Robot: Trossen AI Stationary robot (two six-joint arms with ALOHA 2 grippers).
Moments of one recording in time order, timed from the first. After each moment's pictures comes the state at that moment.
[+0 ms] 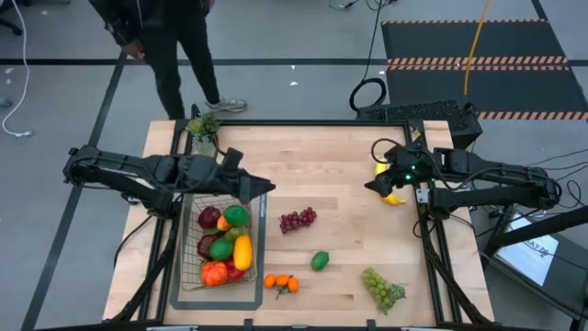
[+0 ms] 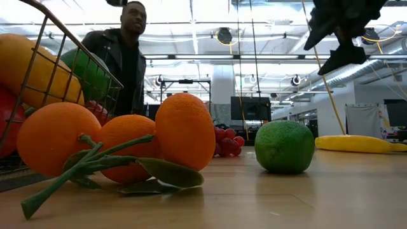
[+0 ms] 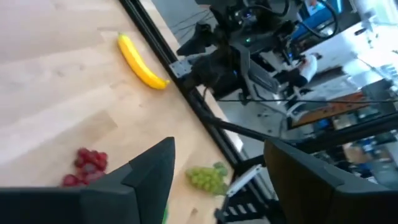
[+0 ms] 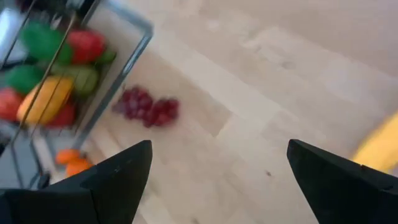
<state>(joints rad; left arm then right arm) -0.16 1.13 1.12 -0.30 -0.24 -1.04 -0.18 0.76 0.78 -0.83 0.00 0.80</state>
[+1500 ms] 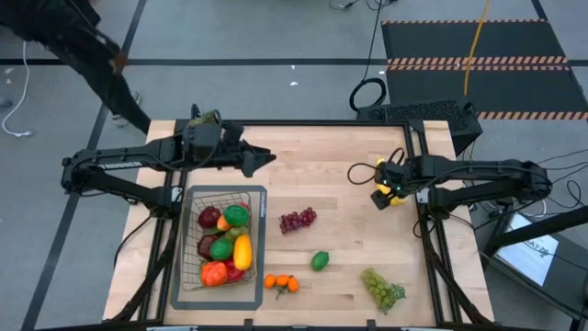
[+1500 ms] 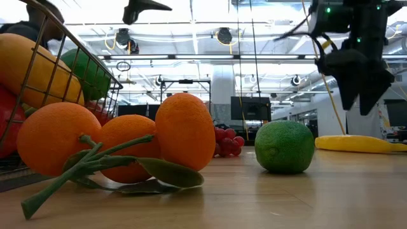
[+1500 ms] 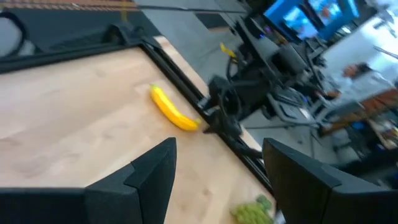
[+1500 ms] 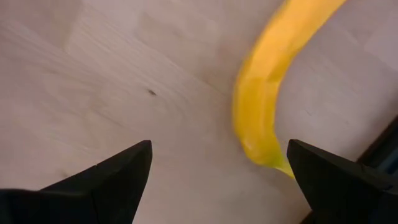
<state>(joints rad) 0.13 1.13 1.12 -0.28 -0.07 -0.77 -0.17 1.00 0.69 -1.09 0.05 0.84</state>
